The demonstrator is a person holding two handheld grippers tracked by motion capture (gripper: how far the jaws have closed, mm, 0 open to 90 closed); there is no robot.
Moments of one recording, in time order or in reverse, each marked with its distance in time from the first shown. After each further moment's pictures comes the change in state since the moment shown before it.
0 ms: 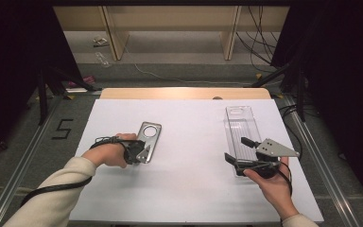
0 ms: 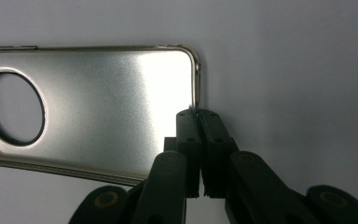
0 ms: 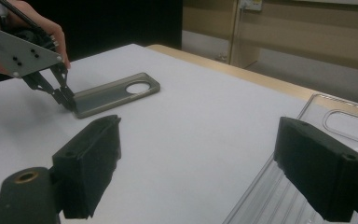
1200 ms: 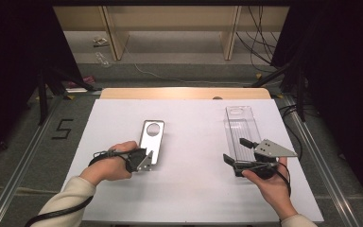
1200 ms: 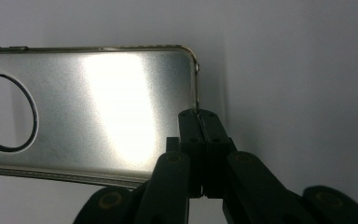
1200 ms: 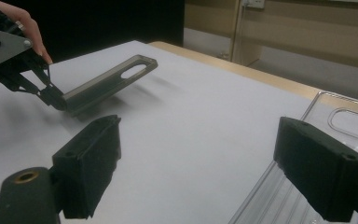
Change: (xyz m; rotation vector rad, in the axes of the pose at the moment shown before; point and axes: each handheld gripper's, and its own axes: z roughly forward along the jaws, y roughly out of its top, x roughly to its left) left arm -0.033 0.021 -0.015 -0.125 0.157 -0.067; right arm 0.003 -0.002 0.003 0.010 0.005 -0.007
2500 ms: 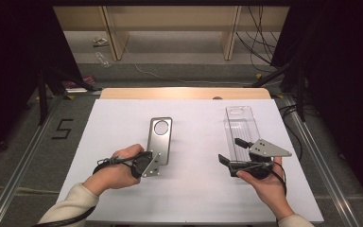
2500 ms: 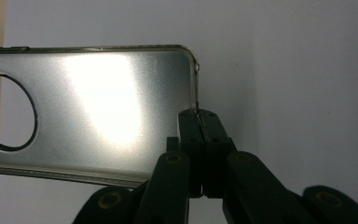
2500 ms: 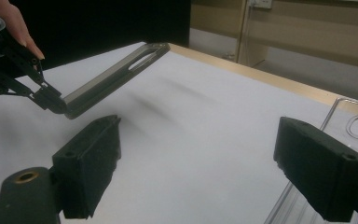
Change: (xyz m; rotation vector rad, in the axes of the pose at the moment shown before) left arm -0.016 0.031 -0.020 -0.114 0.081 -0.048; right arm 0.009 0.005 0.008 0.002 0.020 -0.001
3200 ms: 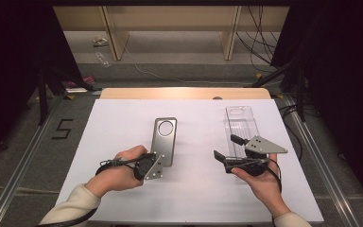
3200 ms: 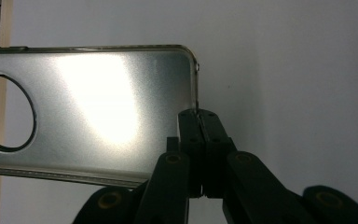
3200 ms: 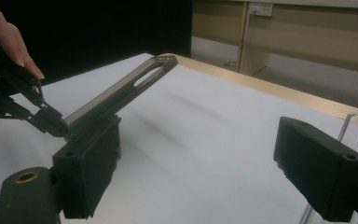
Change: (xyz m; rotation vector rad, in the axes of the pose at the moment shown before) left arm -0.004 0.011 -0.003 -0.029 0.001 0.016; right arm 0.006 0.010 0.010 -0.032 0.006 0.017
